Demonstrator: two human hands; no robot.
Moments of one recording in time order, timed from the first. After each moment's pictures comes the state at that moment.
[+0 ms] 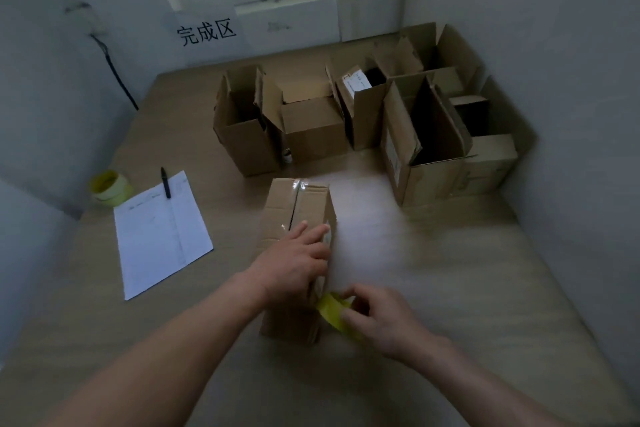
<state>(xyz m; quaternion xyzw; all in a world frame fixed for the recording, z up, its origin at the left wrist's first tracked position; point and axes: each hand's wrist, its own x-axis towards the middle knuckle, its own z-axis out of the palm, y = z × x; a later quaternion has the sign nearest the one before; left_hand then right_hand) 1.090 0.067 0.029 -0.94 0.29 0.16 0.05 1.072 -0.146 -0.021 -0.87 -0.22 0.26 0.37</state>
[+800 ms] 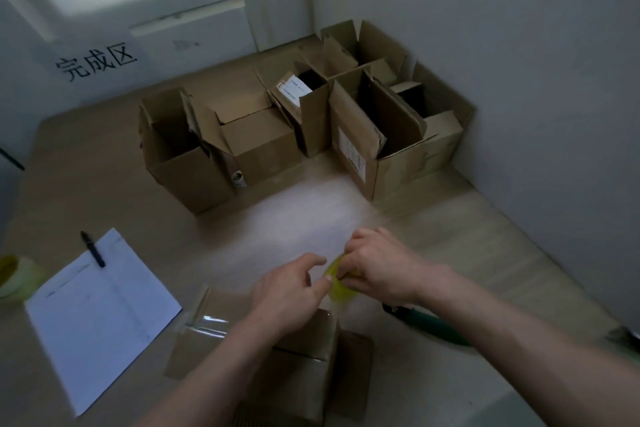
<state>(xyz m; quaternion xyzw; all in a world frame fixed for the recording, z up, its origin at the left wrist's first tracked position) 1.103 0.080 -0.001 -0.94 0.04 0.19 -0.27 1.131 -0.119 0.019 -0.92 -0.36 0.10 0.14</state>
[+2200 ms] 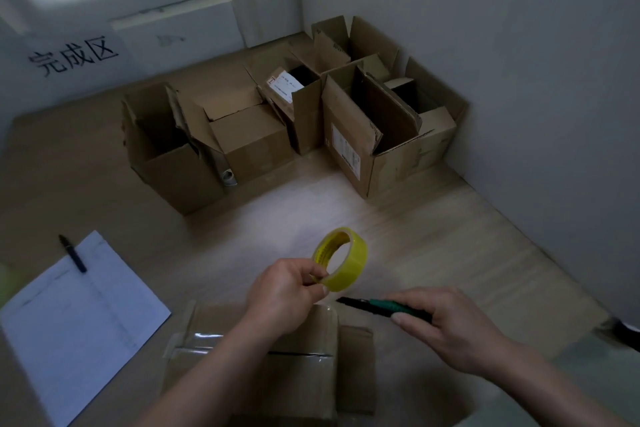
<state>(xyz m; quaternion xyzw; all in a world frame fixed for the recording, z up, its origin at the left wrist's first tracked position) 1.105 0.082 -0.010 -0.91 -0.03 0.20 -0.37 1.043 -0.180 -0.009 -0.90 -0.16 0.10 0.38</state>
